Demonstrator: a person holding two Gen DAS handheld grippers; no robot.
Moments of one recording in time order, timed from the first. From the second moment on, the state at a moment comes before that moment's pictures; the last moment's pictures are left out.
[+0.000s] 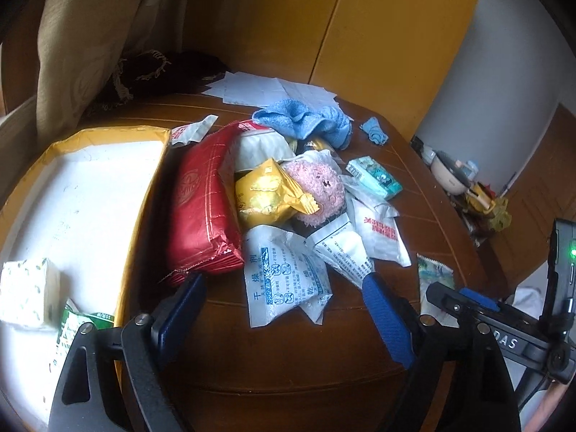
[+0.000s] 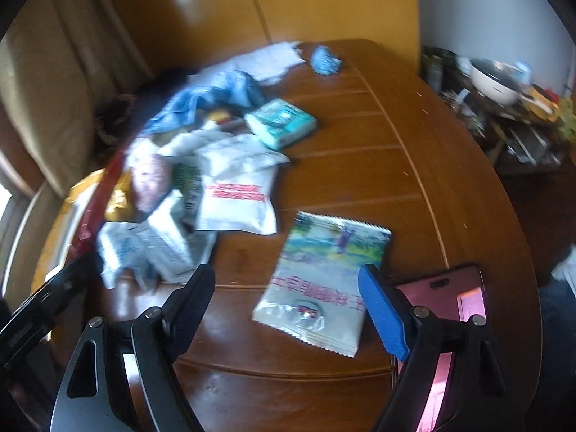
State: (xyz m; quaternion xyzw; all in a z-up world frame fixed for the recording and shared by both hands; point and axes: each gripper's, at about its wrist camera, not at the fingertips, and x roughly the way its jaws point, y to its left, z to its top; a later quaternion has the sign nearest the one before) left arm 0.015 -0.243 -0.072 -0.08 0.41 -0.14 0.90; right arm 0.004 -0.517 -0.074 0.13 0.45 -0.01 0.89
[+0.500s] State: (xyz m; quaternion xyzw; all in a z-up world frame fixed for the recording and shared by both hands) left arm 0.011 -0.249 -0.073 -0.10 0.40 -0.16 0.90; right arm 0.021 -0.479 -0.096 0.05 0.44 -0.01 0.89
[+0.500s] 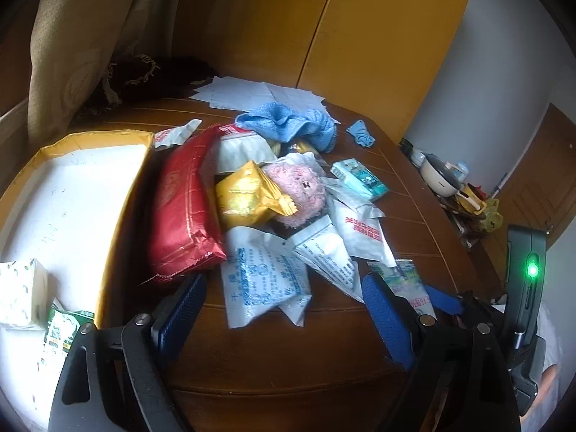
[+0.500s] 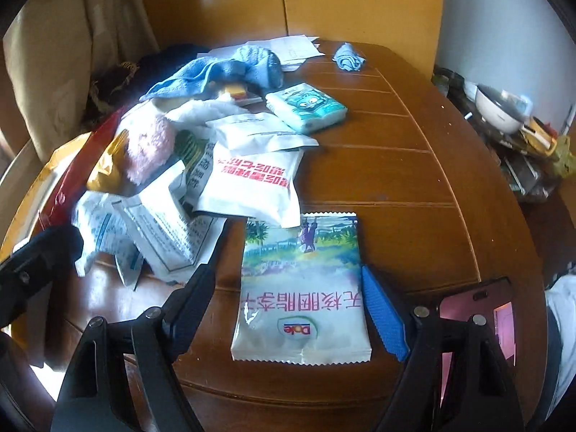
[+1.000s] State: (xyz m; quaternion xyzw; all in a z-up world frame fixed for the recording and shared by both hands) left arm 0.014 -0.252 -0.085 -0.11 0.42 -0.14 0.89; right arm 0.012 -0.485 -0.093 0.05 0.43 0.00 0.90
